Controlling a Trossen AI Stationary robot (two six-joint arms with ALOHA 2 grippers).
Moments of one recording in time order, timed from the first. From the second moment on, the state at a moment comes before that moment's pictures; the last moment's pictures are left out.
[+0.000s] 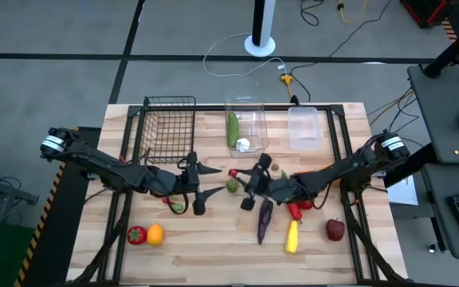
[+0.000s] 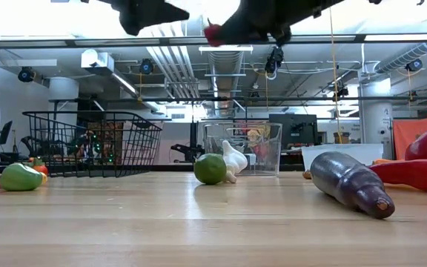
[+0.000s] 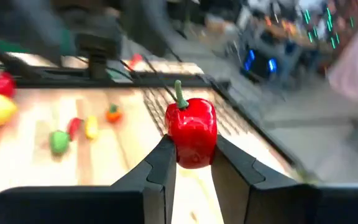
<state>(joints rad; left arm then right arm) -0.34 1.27 0.74 0.33 -0.55 -0.04 0.29 1.61 0.95 0.39 0.74 -0.04</state>
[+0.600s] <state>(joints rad) -0.34 1.24 0.74 0.12 -0.61 -0.14 -0.33 1.57 1.45 -1.04 0.47 0.45</state>
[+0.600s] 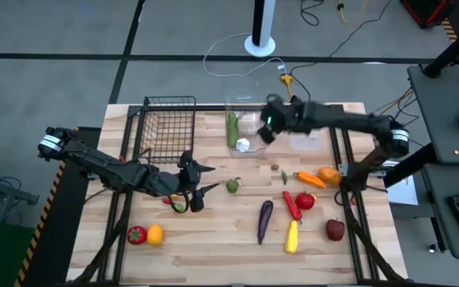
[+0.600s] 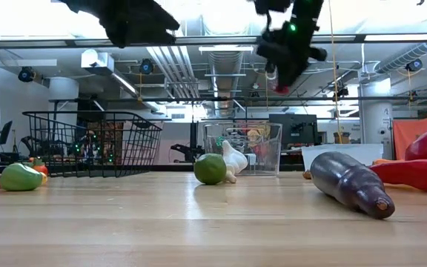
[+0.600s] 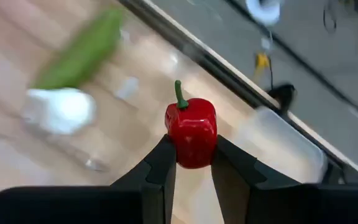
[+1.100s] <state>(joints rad) -0.34 1.24 0.74 0.08 -0.66 -0.17 -0.75 1.57 1.23 -1.13 0.16 0.41</state>
